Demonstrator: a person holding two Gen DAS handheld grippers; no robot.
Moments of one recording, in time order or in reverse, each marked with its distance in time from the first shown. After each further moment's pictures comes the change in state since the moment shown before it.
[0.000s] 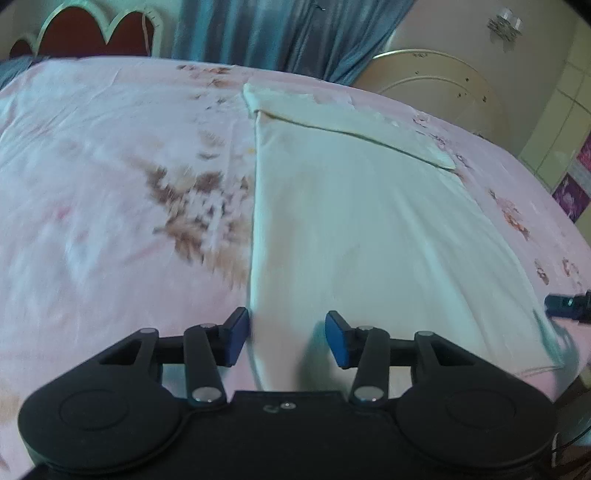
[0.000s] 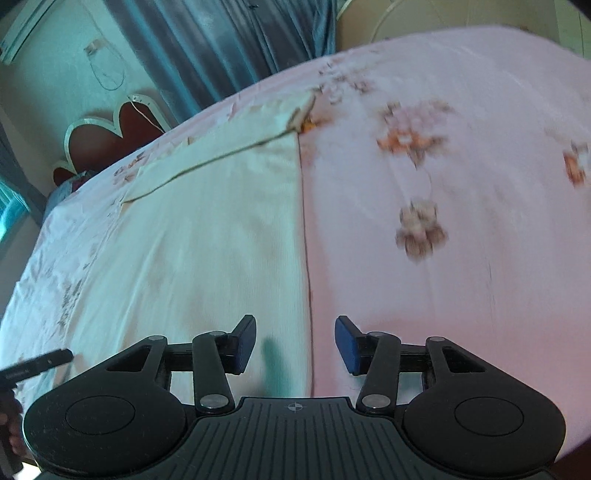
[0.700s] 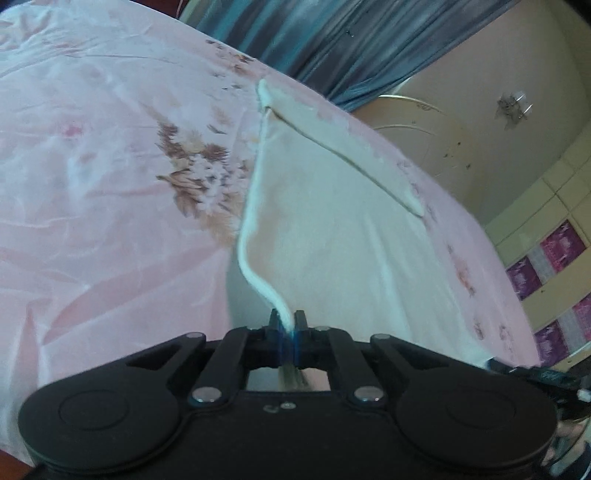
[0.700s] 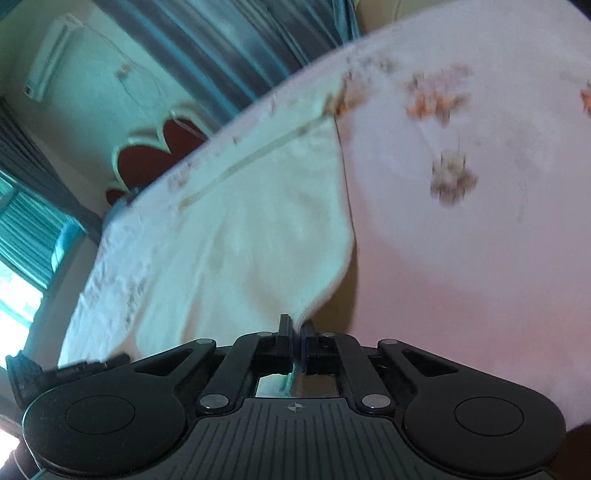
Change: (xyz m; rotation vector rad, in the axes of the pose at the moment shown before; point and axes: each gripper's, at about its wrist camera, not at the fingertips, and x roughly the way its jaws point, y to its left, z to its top) left arm -0.001 0.027 -0.021 -0.257 -0.019 -0.169; right arm -0.017 -0.011 -0.013 0.088 -0.024 0.212
